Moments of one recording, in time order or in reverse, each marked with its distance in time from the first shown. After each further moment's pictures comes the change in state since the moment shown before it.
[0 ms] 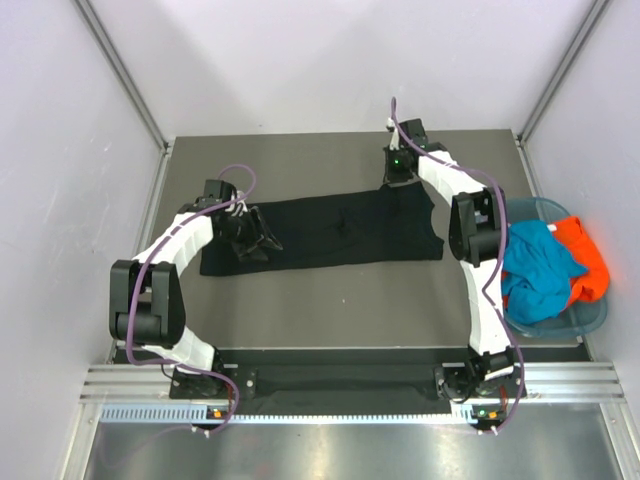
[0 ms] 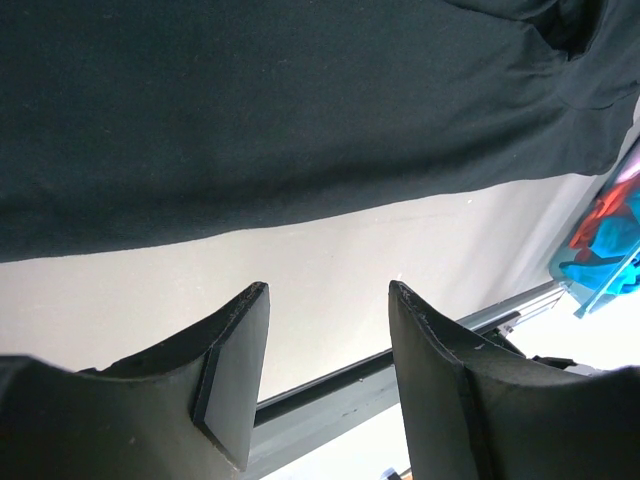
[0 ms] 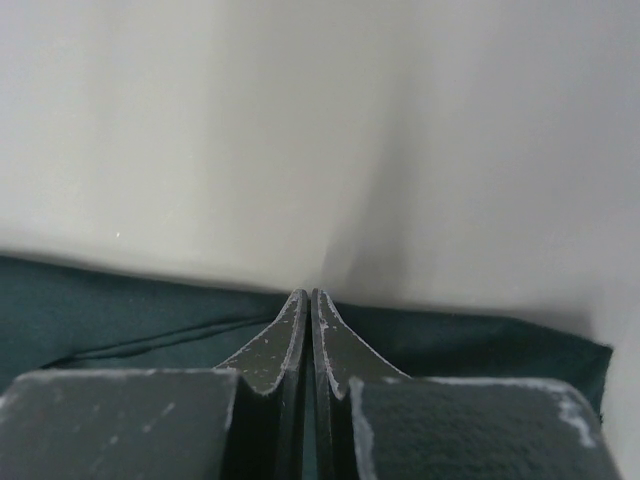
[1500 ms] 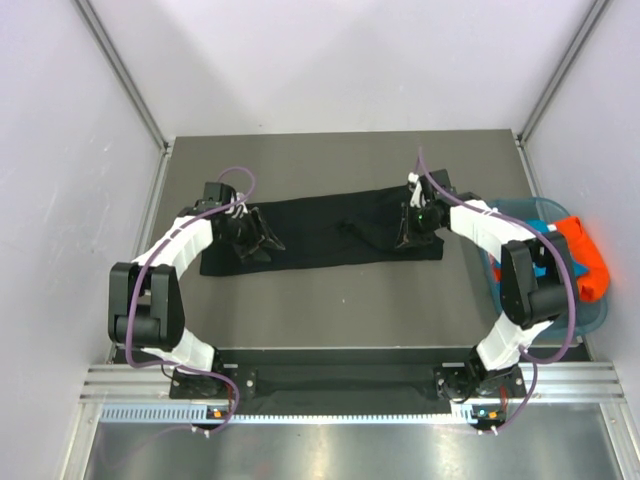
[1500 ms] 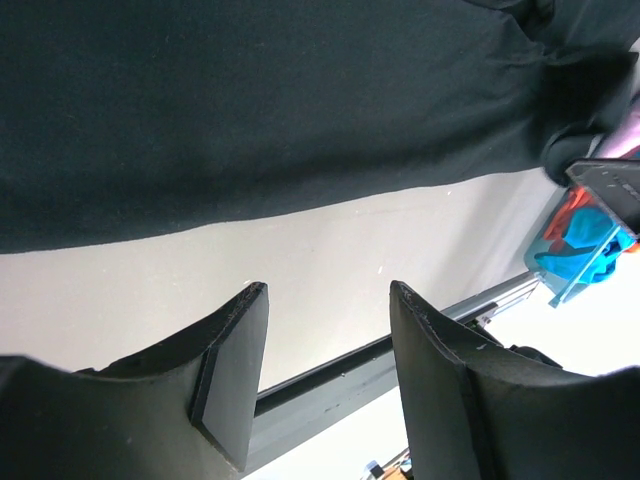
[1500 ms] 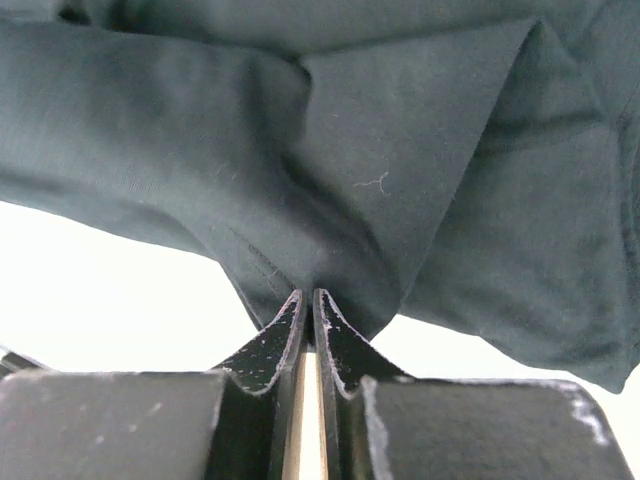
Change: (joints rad) left arm 0.000 -0.018 -0.033 0.037 0.045 -0.041; right arm 0.026 -0.686 -0.901 0.012 -0.158 0.166
